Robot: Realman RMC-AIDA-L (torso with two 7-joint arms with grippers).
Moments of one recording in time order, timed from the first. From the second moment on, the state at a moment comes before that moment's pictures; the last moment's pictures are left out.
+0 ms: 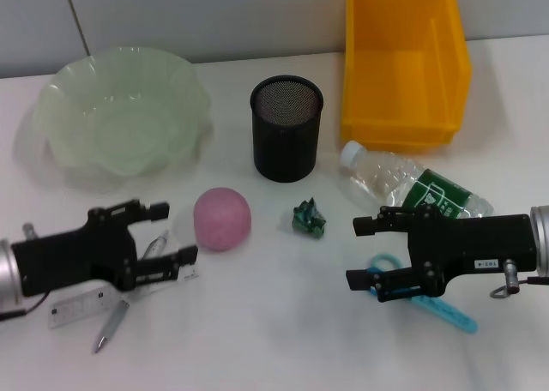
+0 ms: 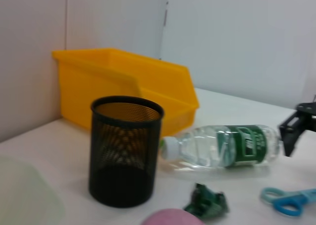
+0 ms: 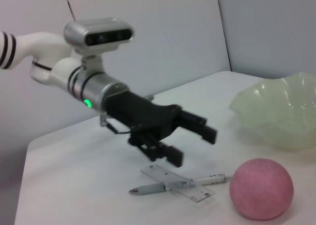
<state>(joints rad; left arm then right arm) -0.46 -2.07 0.73 0.54 1.96 1.50 -1.13 0.47 2.08 -0.70 -0.65 -2.07 -1.68 1.27</state>
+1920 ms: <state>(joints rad) -0.68 -2.08 0.85 0.31 1.86 1.16 -1.01 0.46 2.08 -0.70 -0.64 -2.07 -1.68 1.29</state>
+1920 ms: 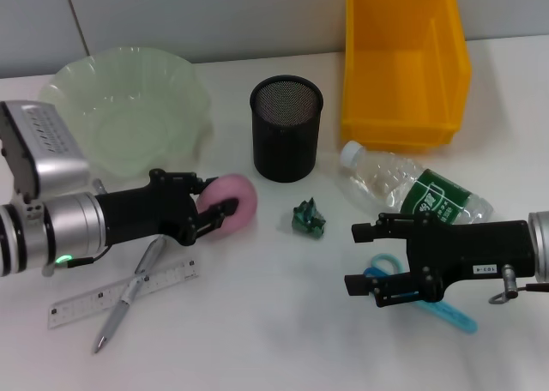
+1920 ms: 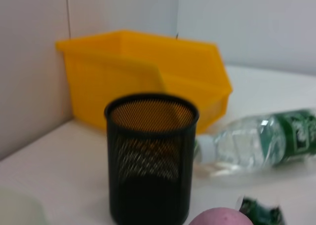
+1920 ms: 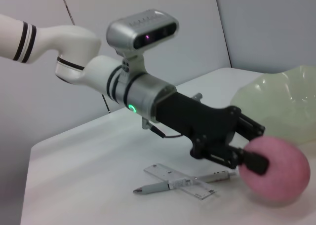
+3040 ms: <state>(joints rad) -0.57 -2.07 0.83 0.56 1.45 0.91 -1.00 0.46 2.08 -0.72 -0.64 -2.07 -1.69 1.30</state>
